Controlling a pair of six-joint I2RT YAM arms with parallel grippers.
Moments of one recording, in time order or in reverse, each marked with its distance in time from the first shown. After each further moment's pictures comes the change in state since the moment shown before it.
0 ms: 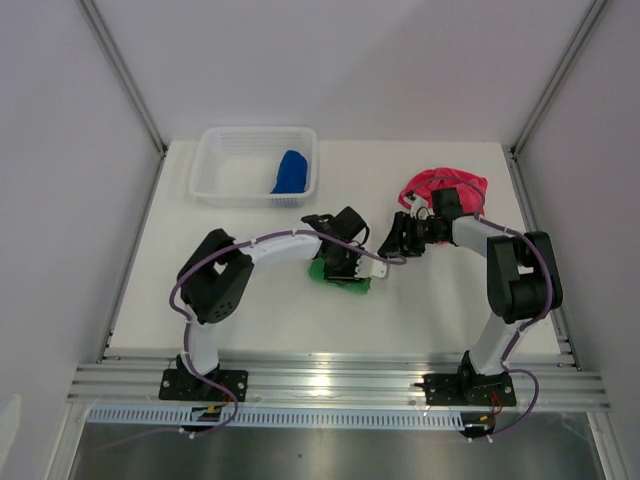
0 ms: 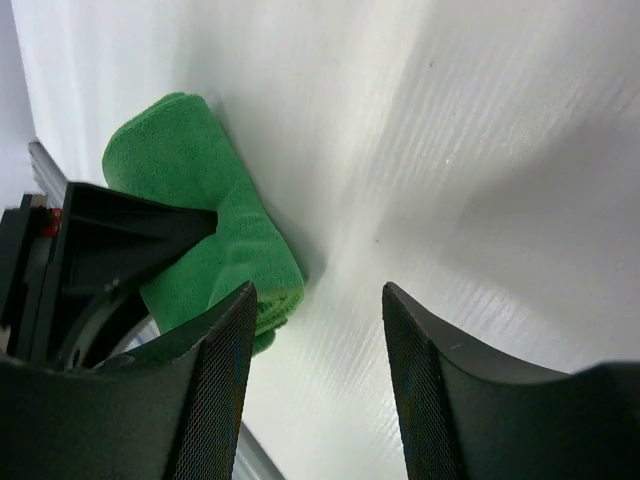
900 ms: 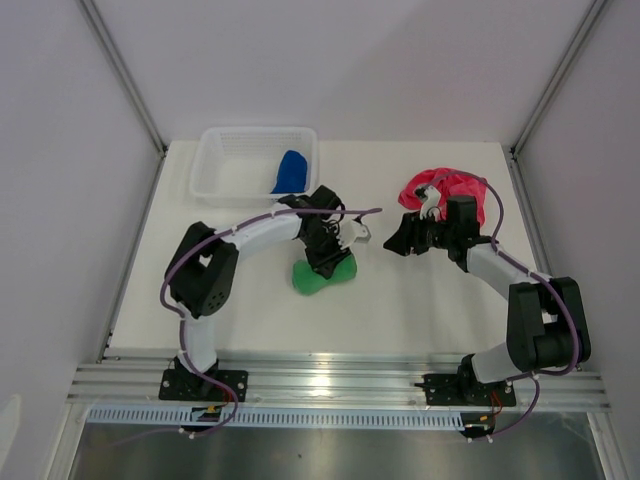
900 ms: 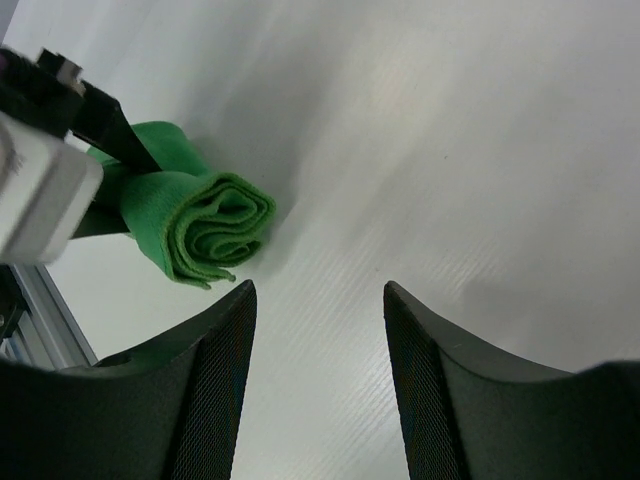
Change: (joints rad) left arm 0.156 -0.016 0.040 -0.129 0.109 -0.371; right arm 0.000 -0.336 -0.250 0.324 0.063 -0.115
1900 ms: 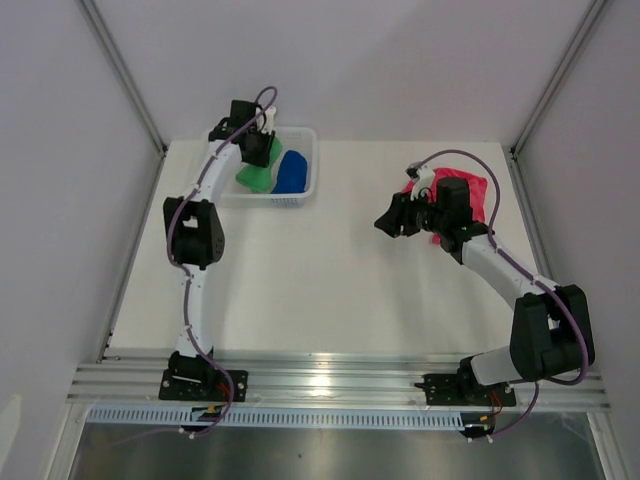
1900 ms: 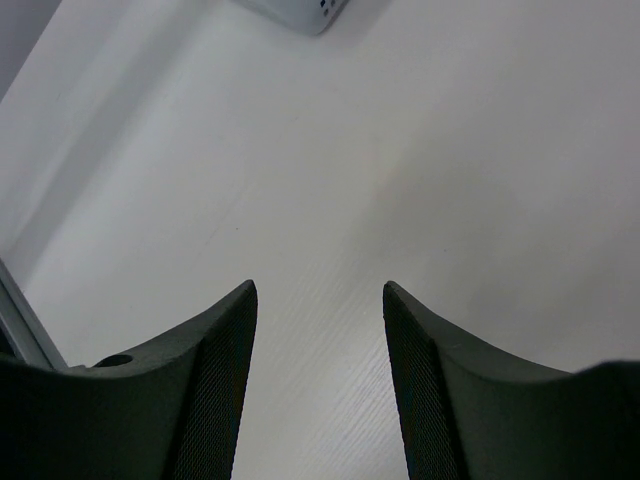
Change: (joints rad) left arm 0.528 0.407 0.837 0.086 -0.330 -0.375; right arm 0.109 -0.044 0.137 -0.032 0.157 0.050
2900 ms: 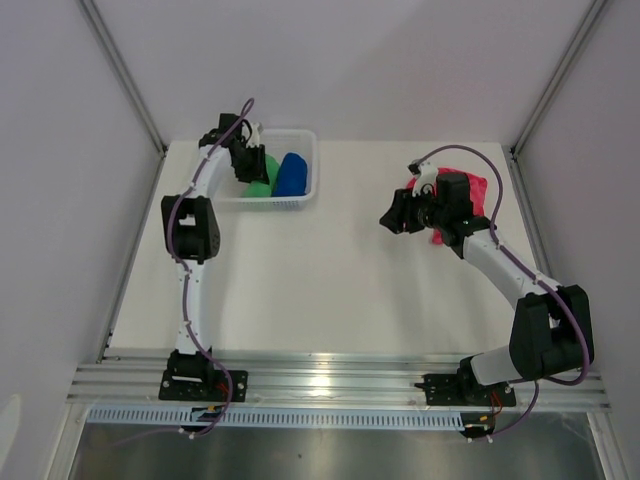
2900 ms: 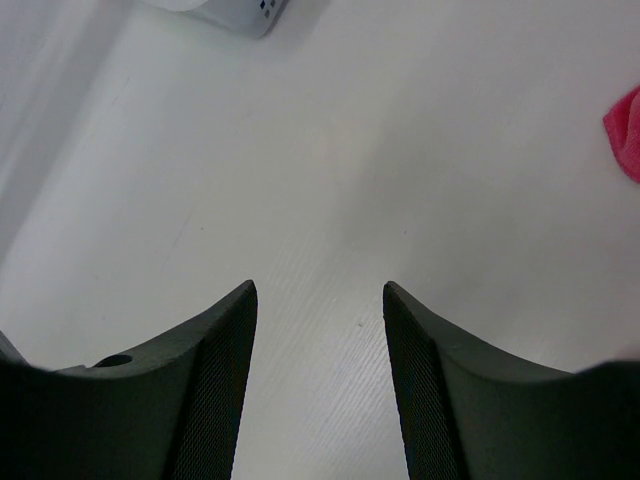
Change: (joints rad) left arm 0.084 0.132 0.031 -0.127 0.224 -0.209; right arm -0.002 0.008 0.070 -0.116 0.105 -0.013
